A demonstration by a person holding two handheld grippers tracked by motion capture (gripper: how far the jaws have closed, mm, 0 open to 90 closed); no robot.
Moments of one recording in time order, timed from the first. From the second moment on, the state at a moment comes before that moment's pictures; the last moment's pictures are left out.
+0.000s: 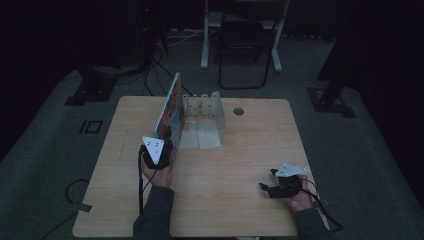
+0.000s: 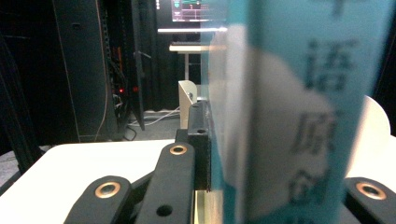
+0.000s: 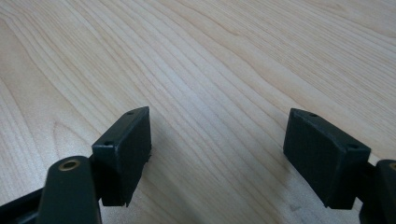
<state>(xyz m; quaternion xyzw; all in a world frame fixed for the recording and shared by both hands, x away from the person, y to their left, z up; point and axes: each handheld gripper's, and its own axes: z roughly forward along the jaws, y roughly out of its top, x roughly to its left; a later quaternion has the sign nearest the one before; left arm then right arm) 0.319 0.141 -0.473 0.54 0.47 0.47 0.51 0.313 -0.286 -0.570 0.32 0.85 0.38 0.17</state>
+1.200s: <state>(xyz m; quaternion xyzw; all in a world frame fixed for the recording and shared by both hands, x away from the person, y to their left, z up) 0.301 0.166 -0.473 0.55 0.43 0.47 0.54 0.312 -0.286 -0.570 0.32 0.85 0.38 0.17</state>
